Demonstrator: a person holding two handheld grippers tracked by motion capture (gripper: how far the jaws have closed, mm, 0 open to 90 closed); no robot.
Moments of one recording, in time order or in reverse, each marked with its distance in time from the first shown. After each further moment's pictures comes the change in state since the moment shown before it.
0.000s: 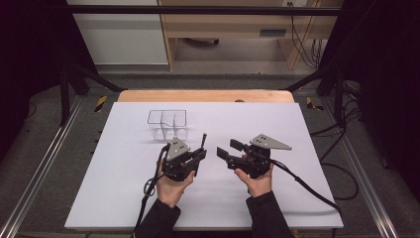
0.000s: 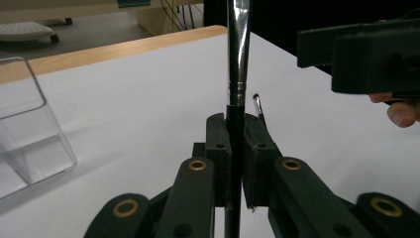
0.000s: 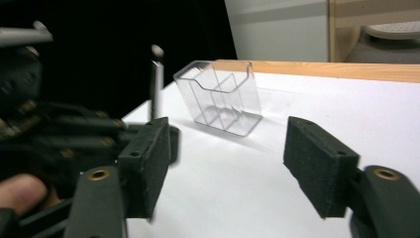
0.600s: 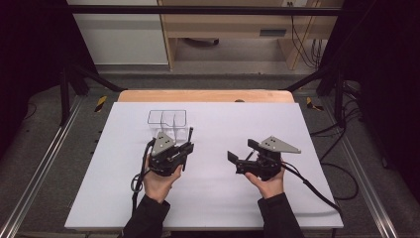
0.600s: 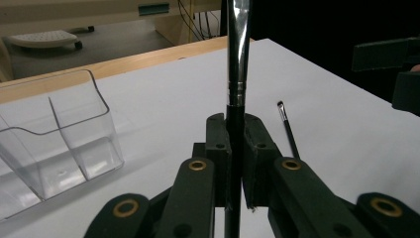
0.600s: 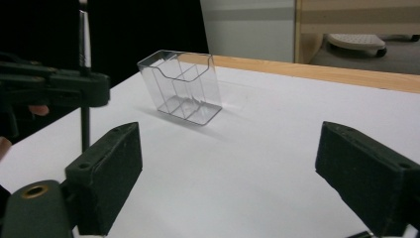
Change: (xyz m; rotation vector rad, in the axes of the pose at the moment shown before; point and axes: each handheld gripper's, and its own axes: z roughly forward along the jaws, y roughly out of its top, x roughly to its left) left arm 0.023 0.009 -0.021 -0.017 0.051 0.002; right arm -0.016 -0.004 -0.020 0.016 -0.112 -0.080
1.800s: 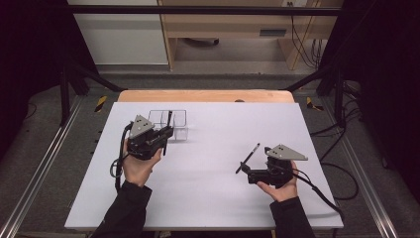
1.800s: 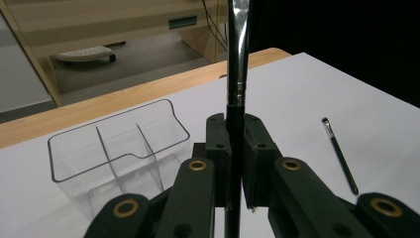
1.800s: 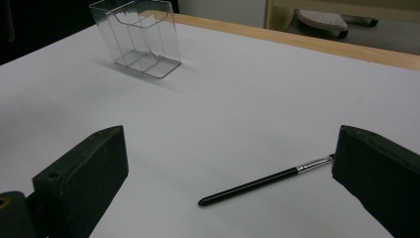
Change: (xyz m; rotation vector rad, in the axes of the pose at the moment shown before) left arm 0.049 0.029 -0.020 -0.016 0.085 0.036; right arm -0.020 -0.022 -0.019 0.119 -0.116 -0.088
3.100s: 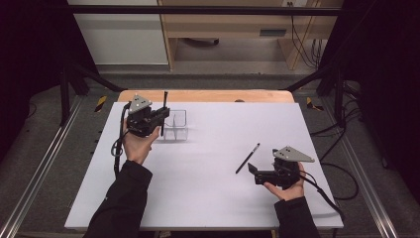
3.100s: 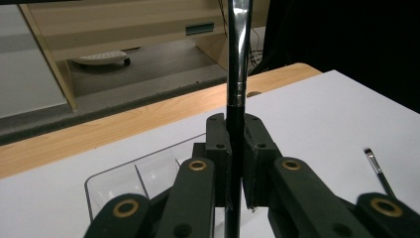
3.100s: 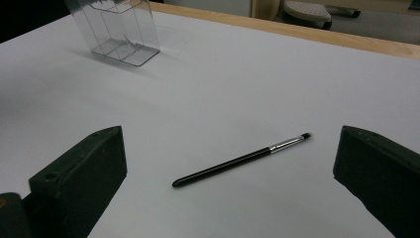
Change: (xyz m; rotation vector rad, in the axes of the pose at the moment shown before) left arm 0.043 0.026 0.037 -0.018 0.043 -0.033; right arm -0.015 -0.010 -0.007 0.027 -0.051 0.010
